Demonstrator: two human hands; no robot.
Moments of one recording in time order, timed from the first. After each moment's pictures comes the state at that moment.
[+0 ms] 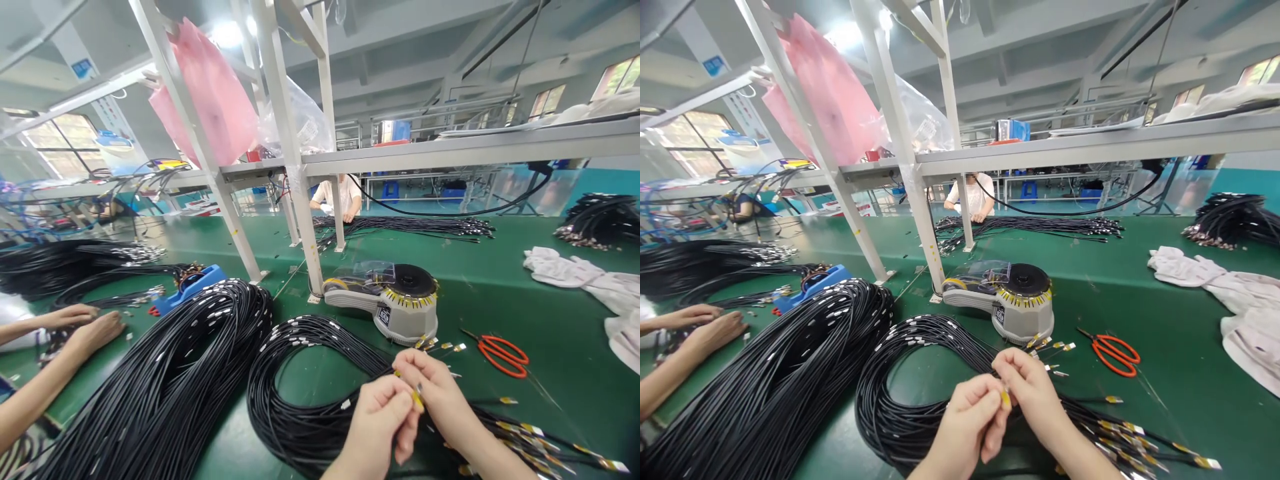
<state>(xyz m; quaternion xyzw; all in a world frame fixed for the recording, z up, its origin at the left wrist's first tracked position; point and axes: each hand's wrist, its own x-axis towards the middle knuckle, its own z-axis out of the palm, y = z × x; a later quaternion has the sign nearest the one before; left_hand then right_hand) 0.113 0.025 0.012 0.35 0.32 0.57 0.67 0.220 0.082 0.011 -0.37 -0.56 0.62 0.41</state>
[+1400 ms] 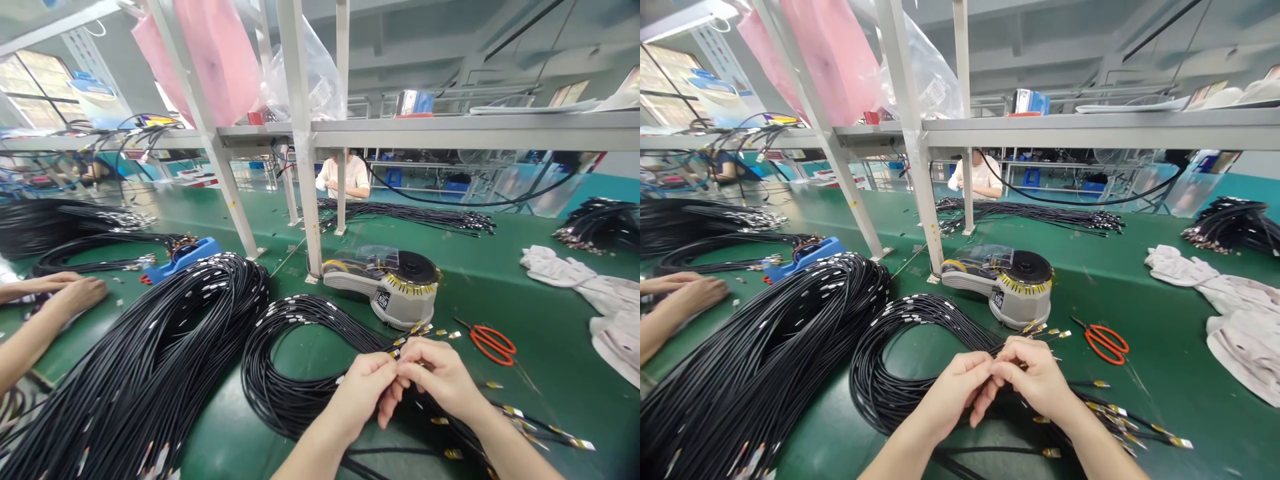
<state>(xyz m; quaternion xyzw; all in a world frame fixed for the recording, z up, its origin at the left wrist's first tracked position) 0.092 0.030 0.023 0.40 0.41 0.47 0.68 0.237 0.085 0.033 -0.30 -0.77 0.42 0.37</state>
